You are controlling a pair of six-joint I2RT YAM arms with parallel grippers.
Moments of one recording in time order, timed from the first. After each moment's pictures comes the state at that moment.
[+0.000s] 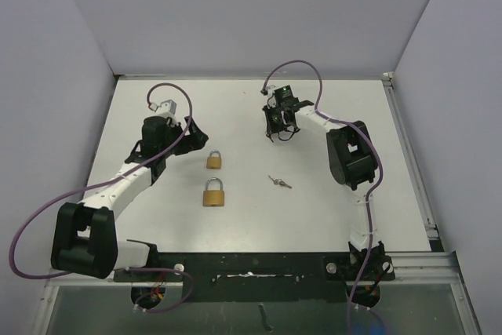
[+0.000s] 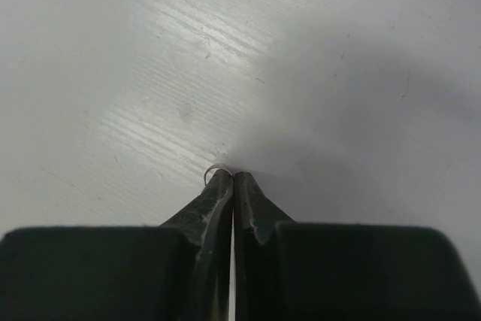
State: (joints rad) left arm -0.21 1.31 0.73 0.08 0.16 -0.49; right arm 0.43 2.24 1.70 -0.38 -0.13 0.04
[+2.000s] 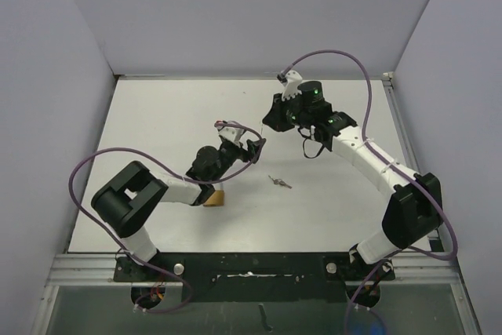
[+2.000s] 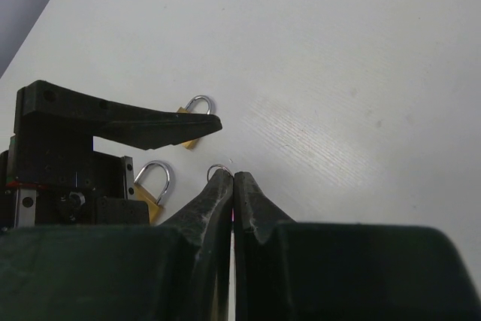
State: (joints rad) left arm -0.73 1.69 0.63 1.16 -0.06 -0.14; right arm 0.50 1.54 1.30 -0.26 -0.29 0.23
